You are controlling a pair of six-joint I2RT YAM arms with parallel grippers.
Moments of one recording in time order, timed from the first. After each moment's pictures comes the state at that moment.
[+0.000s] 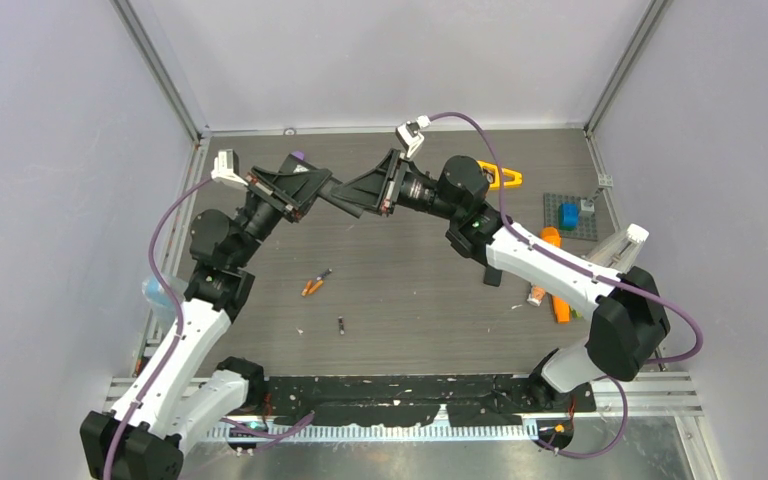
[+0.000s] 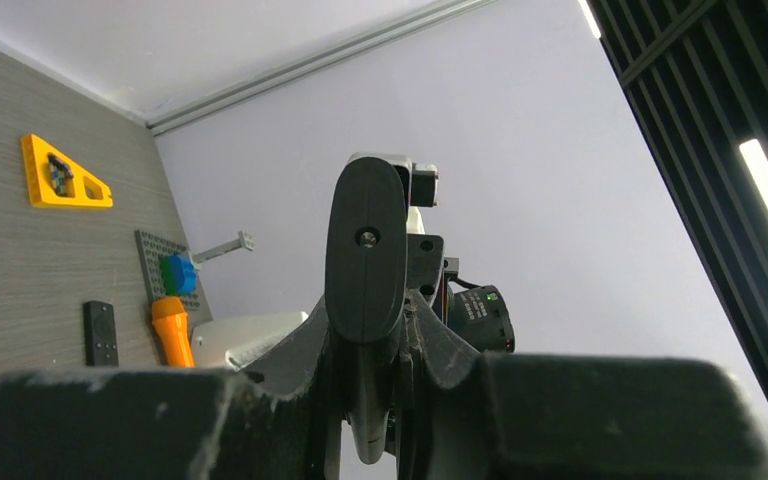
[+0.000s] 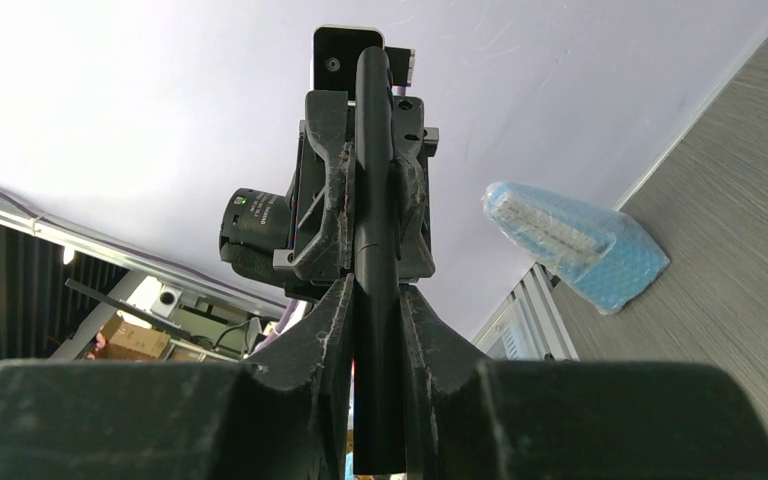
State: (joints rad) left arm -0.29 0.88 0.76 0.42 0.32 -1.38; right arm 0.73 1.49 1.17 0.52 -0.55 1.23
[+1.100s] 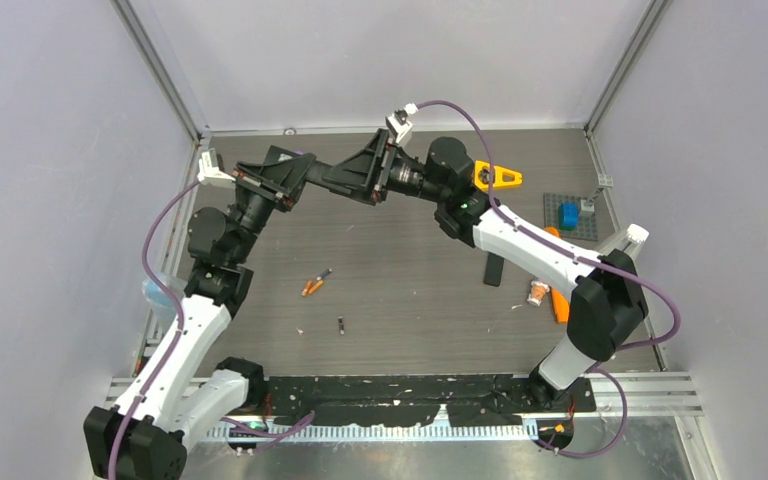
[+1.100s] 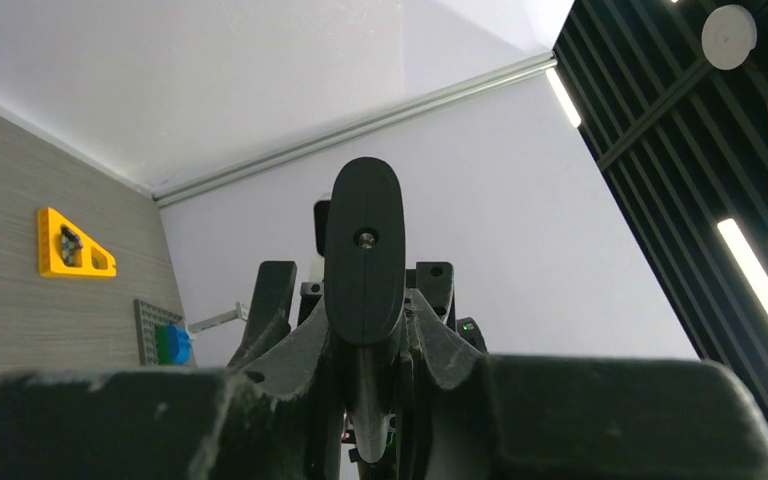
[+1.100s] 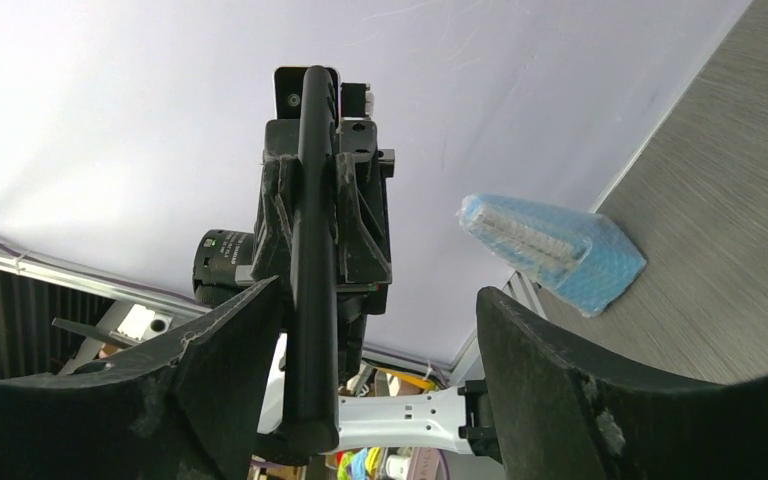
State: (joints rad) left arm -0.26 0.90 0.75 0.47 0.19 -1.41; right arm 0.70 1.60 1.29 0.45 -0.58 1.25
